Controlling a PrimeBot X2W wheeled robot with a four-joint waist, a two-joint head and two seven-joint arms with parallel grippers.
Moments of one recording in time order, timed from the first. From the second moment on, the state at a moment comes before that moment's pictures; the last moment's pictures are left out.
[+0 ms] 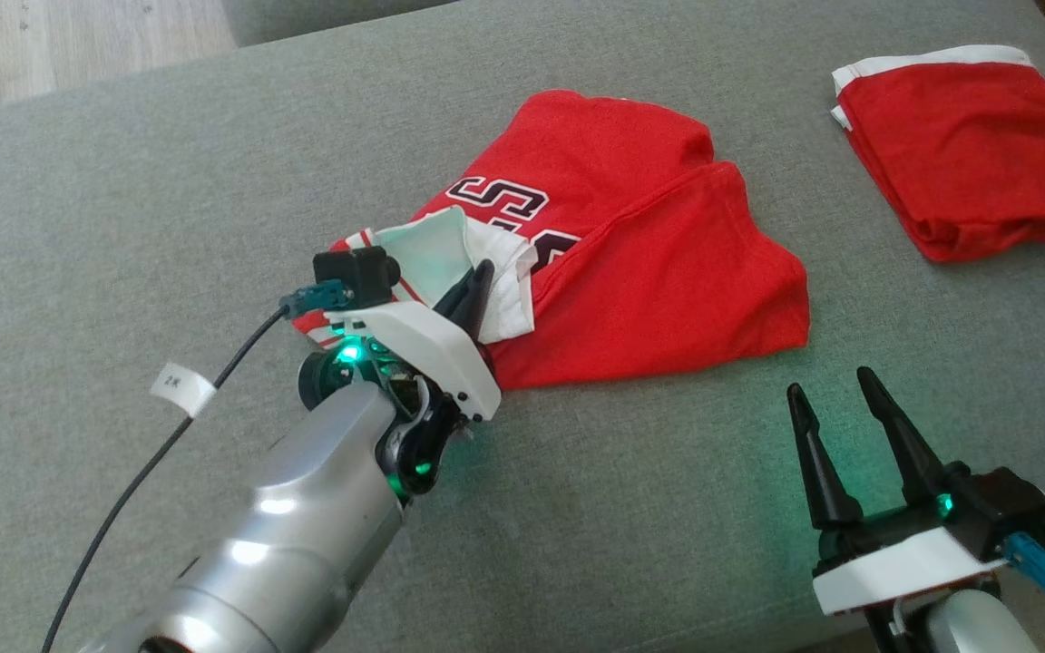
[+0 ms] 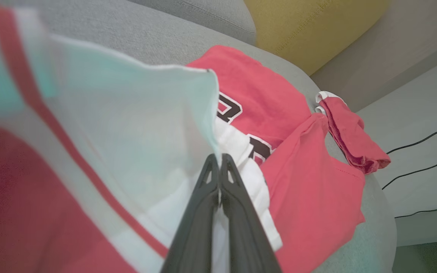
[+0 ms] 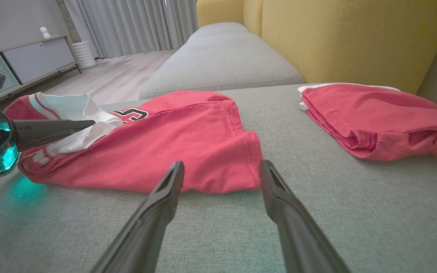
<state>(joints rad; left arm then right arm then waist) -0.75 0.05 -0.88 0.81 -1.14 -0.05 0.00 0.02 -0.16 0.18 0.16 0.21 0.13 -0.26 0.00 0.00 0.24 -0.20</state>
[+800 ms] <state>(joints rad) -0.50 0.35 -0.71 0.15 -1.33 0.06 -0.16 -0.19 -0.42 0.20 0.28 0.53 0.13 -0.11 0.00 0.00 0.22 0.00</state>
